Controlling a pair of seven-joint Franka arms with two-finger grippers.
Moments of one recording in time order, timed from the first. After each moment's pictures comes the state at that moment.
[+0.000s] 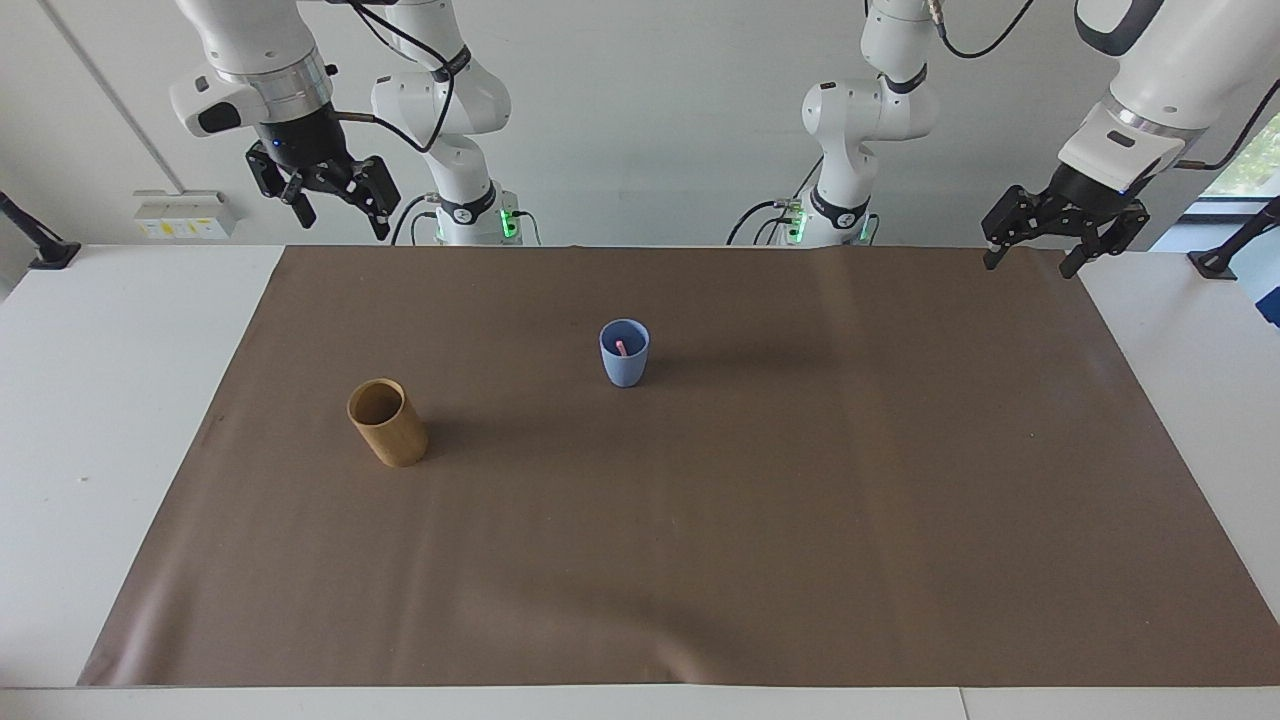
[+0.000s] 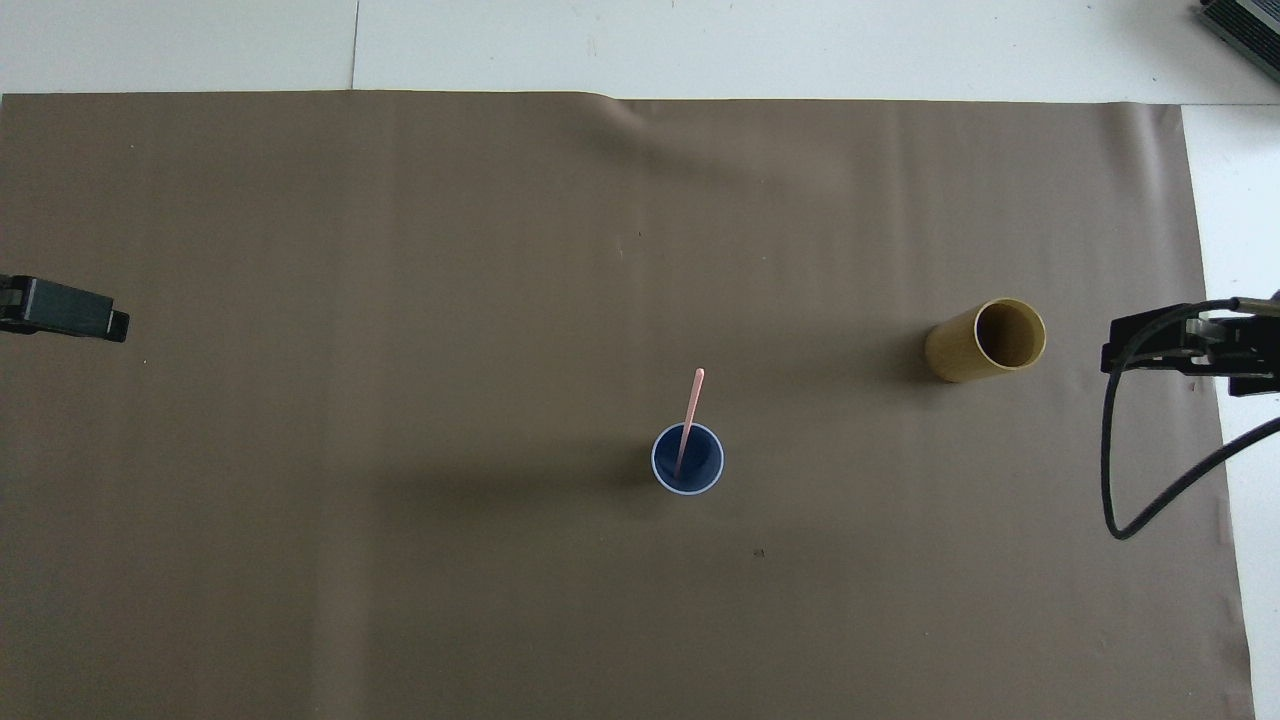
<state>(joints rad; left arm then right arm) -0.08 -0.01 0.06 -1.53 -0.06 1.54 0.14 -0.01 -0.09 0.04 -1.58 -0.02 1.49 0.23</state>
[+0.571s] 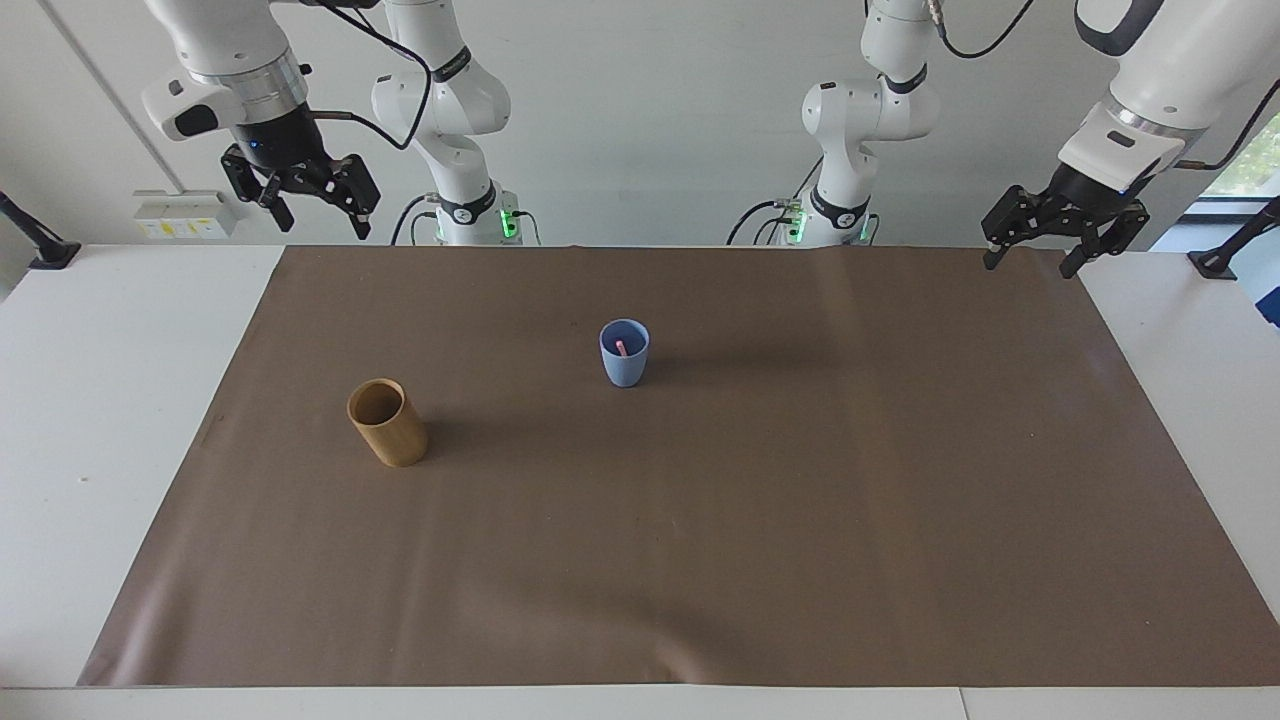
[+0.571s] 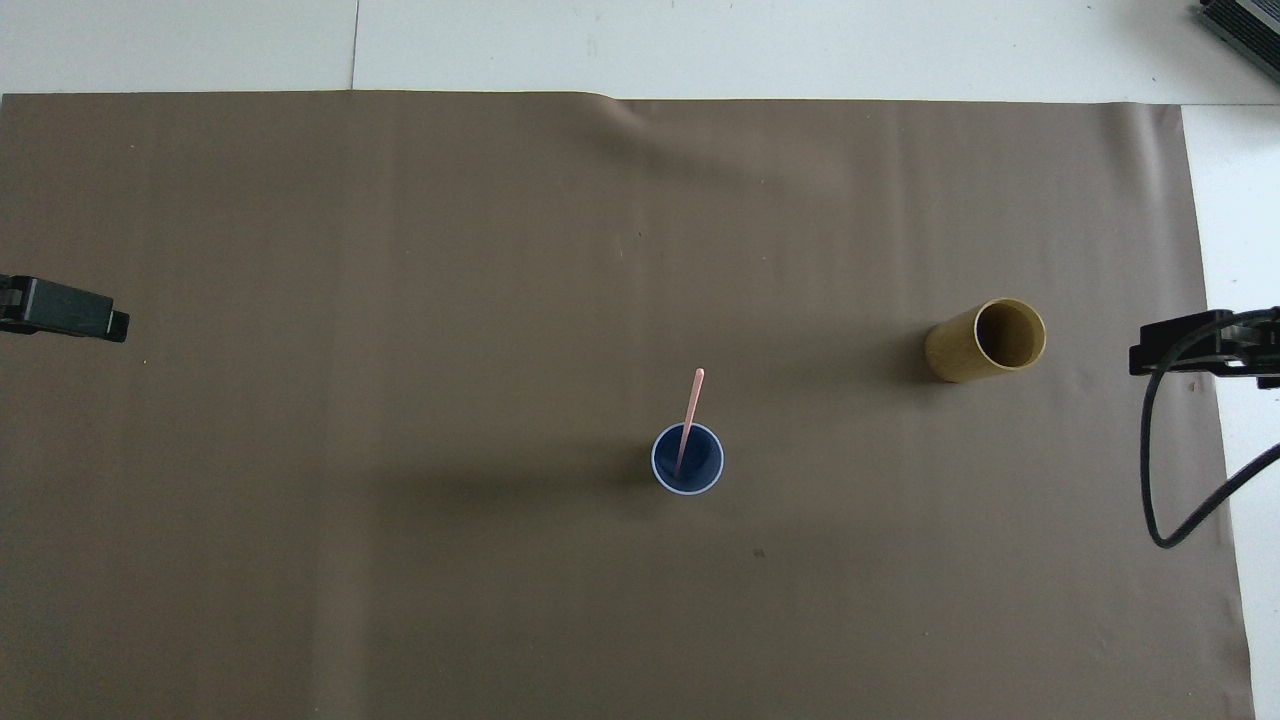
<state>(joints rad) -0.08 -0.01 0.06 -1.53 -0.06 1.54 0.14 -0.03 -0.09 0.03 -1.59 -0.02 1.50 0.12</state>
